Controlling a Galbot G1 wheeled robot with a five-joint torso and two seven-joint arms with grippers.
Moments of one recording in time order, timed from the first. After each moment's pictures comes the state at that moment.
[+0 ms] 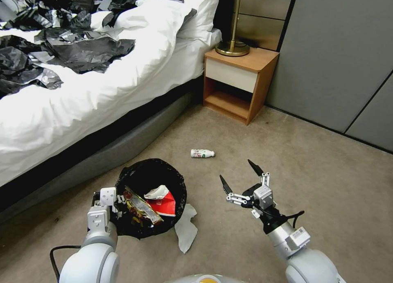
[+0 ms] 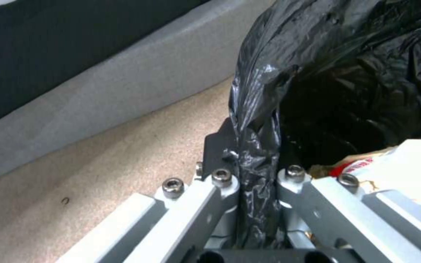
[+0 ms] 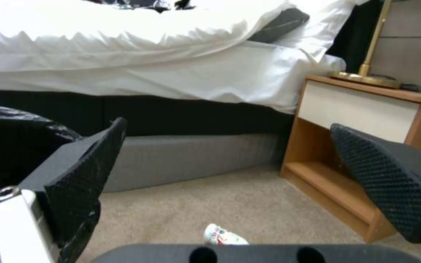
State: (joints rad) left arm 1.68 -1.48 -0.60 -2.26 -0.06 0.59 -0.21; right arm -1.58 1.08 0.28 2.08 0.15 0.27 -0.02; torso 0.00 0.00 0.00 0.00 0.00
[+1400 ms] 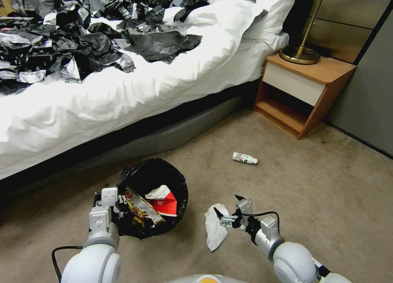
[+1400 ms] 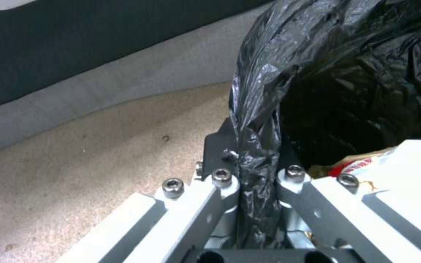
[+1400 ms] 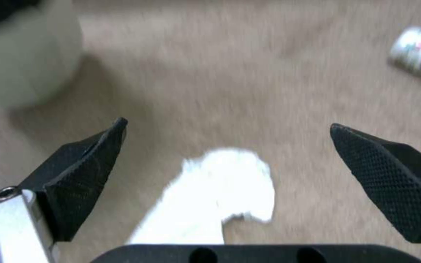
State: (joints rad) left arm 1.68 -1.48 -0.60 -2.27 -0.05 0.59 -0.22; right arm -1.29 0.91 -0.09 1.74 0.50 -0.12 0.06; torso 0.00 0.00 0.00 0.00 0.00
